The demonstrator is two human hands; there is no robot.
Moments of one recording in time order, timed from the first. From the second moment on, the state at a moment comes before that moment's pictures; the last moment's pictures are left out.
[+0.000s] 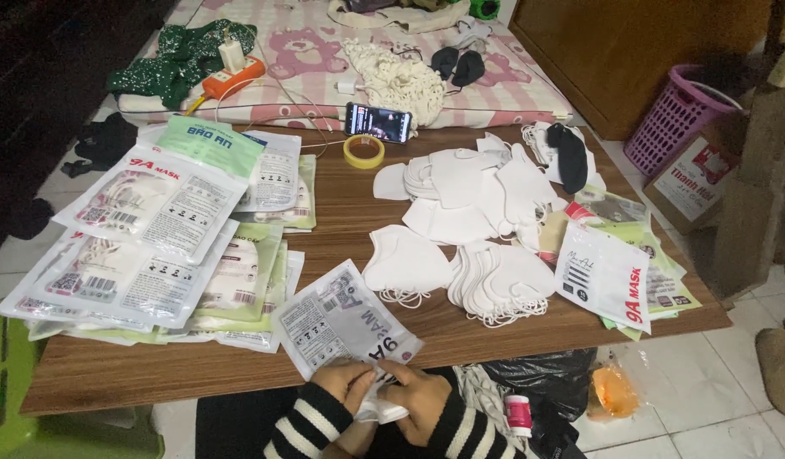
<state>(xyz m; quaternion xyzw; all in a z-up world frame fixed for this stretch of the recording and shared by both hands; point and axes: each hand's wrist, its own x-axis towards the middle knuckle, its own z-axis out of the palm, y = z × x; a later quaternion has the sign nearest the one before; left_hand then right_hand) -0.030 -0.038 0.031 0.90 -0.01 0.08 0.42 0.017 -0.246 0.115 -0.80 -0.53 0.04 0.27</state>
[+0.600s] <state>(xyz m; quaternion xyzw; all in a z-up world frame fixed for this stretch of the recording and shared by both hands) -0.005 -0.062 0.005 0.98 0.00 0.13 0.12 0.041 -0.249 0.078 -0.83 -0.50 0.17 0.21</state>
